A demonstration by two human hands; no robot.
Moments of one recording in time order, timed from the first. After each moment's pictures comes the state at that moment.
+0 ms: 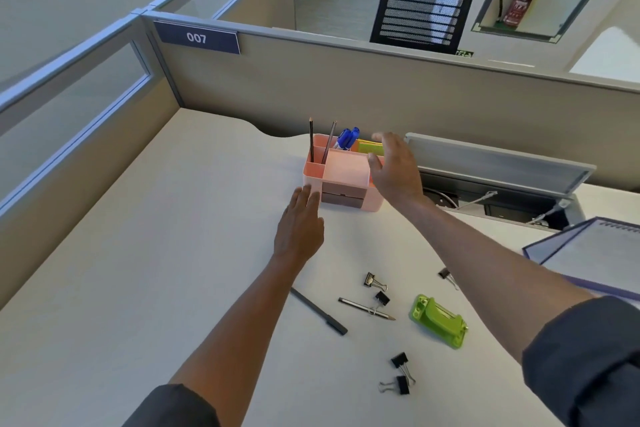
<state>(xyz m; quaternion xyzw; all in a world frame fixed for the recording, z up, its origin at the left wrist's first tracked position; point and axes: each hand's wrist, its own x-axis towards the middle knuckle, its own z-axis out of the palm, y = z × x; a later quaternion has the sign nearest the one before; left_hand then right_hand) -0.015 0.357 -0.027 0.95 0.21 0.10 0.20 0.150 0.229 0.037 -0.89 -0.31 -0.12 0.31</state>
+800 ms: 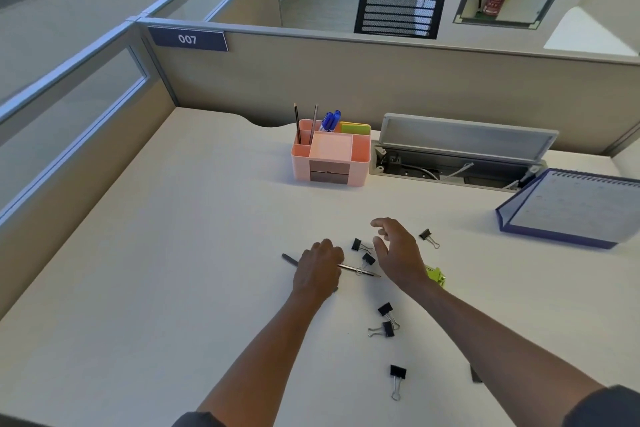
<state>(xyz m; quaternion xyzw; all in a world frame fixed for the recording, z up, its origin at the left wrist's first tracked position) -0.105 0.254 -0.056 0.98 0.12 -0.03 0.17 -0.006 0.093 -0.051 -0.88 -0.26 0.04 0.39</state>
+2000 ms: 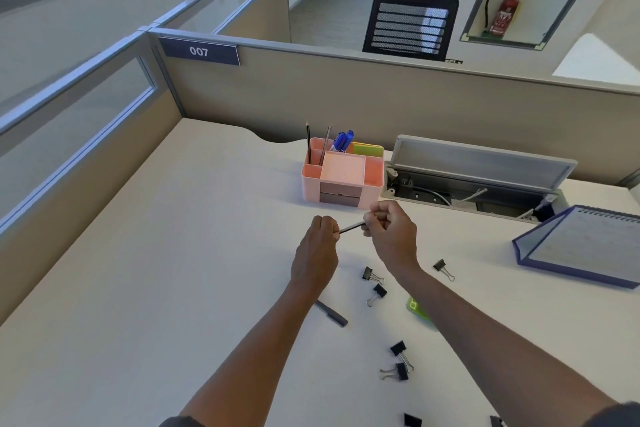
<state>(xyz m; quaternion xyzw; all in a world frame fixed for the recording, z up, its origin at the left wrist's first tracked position) -0.060 0.296 -0.012 0.93 0.18 0.13 0.29 0.028 0.175 0.007 -0.82 -0.12 0.03 0.56</state>
